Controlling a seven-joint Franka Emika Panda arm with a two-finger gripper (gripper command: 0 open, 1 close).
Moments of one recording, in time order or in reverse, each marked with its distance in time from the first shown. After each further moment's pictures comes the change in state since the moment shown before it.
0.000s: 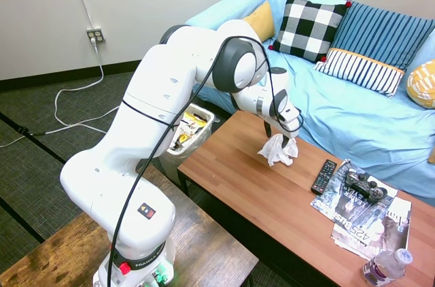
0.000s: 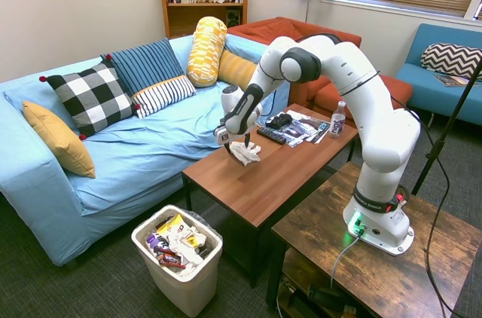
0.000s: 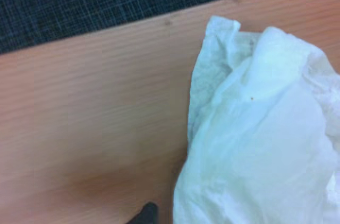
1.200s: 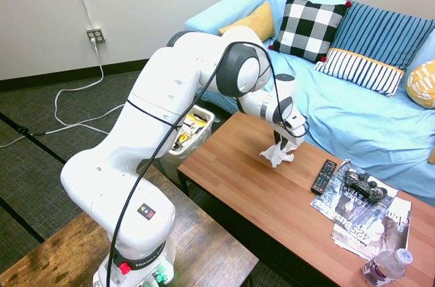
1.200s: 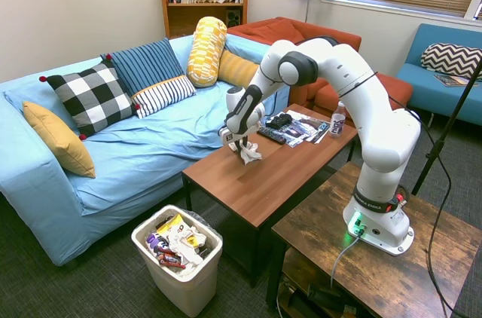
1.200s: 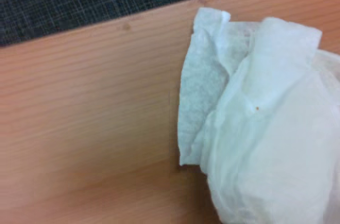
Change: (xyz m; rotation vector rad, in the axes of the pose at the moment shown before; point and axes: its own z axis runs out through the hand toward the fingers) arm 0.022 0.006 0.004 0.020 -0.036 -0.012
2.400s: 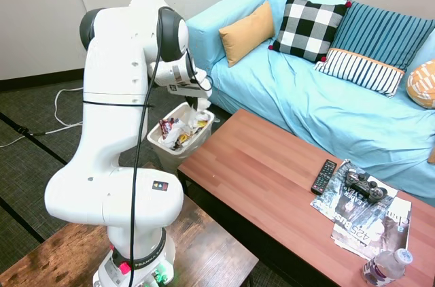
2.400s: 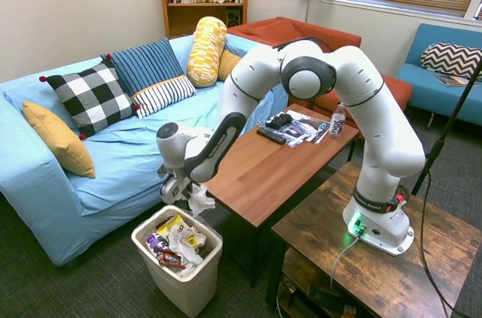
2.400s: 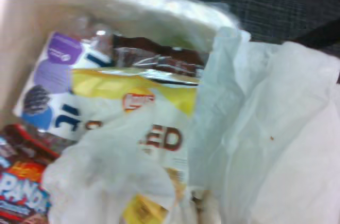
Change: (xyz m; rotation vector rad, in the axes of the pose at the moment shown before) arm -0.433 -0.094 -0.100 0.025 0.072 -0.584
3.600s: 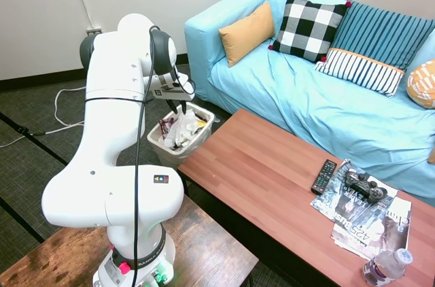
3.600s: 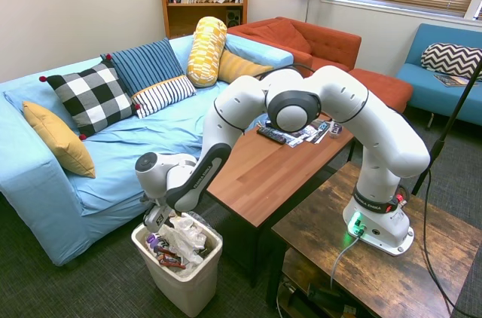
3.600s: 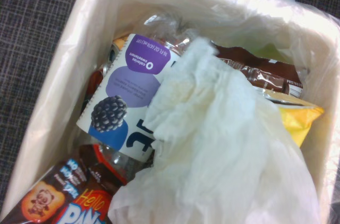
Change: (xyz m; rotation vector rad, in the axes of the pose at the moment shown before) arm -0.038 -0.056 0.033 -0.020 0.012 -0.026
